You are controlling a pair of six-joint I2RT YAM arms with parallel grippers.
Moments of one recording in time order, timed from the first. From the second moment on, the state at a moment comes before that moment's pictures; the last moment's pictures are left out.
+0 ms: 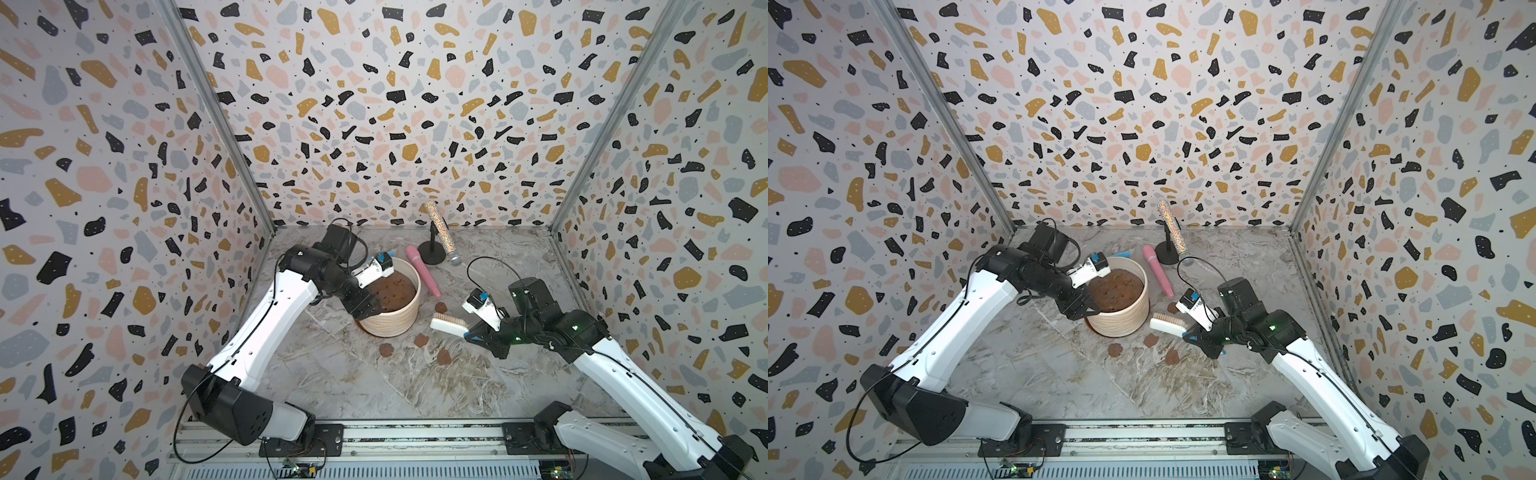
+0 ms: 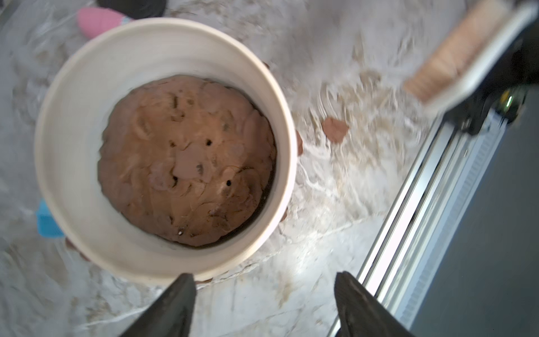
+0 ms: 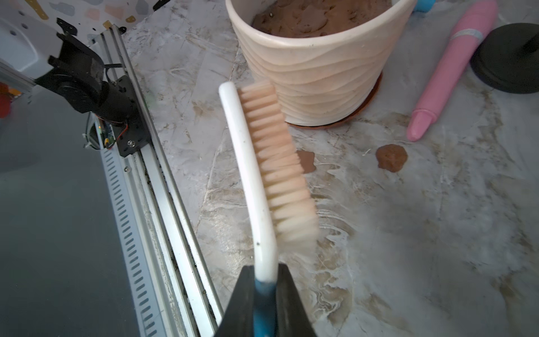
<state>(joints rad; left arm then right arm) -0.46 1.45 1.55 -1.31 0.34 0.63 0.56 0.97 0.99 -0.90 -0.48 -0.27</state>
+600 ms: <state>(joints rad) -0.60 1.73 1.63 -1.43 0.13 0.93 0.56 0.95 0.91 -0.78 -0.43 -0.20</state>
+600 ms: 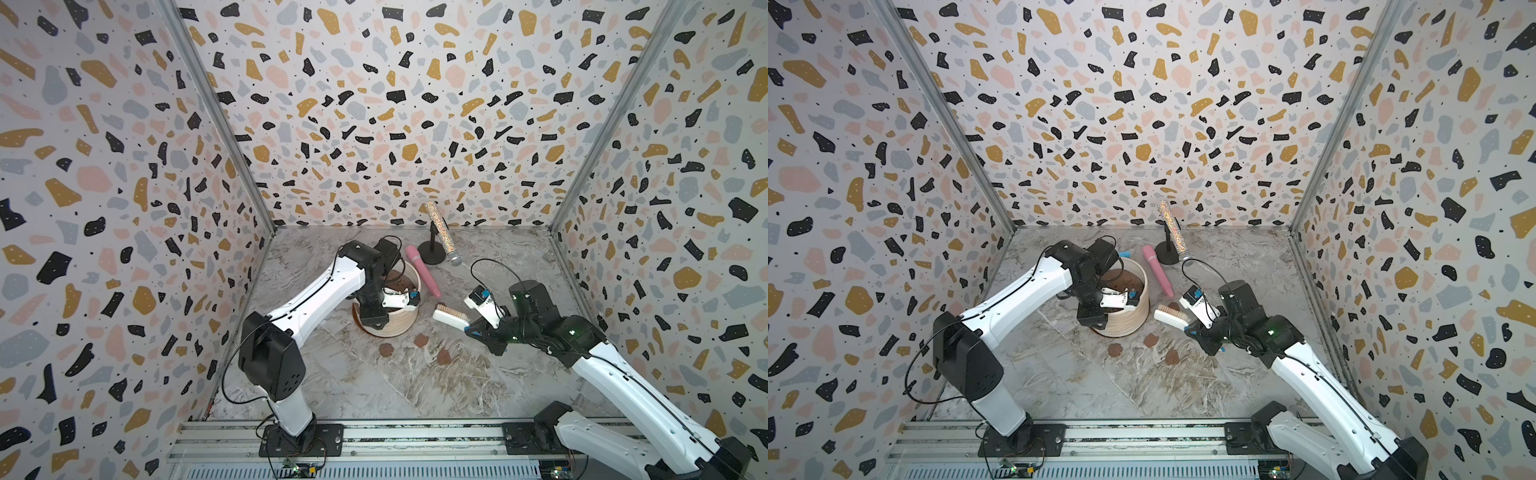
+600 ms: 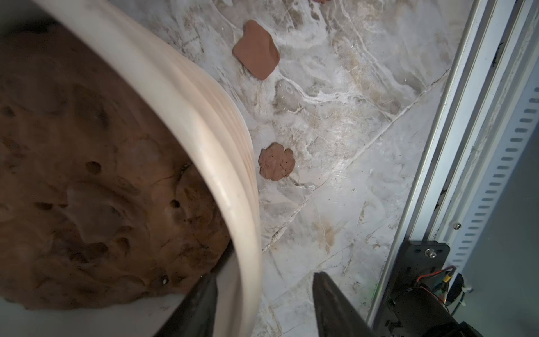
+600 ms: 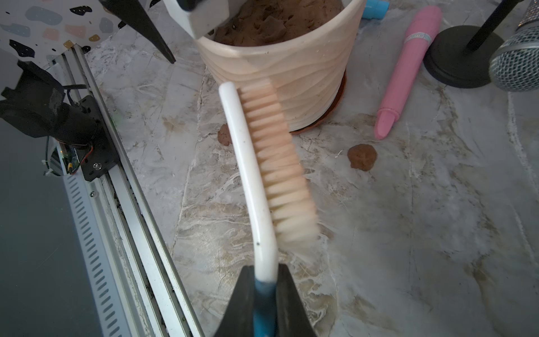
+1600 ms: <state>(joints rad) -0.72 1.77 1.66 -1.19 0.03 0.14 0.55 0.86 0.85 -0.81 -0.12 -0.40</state>
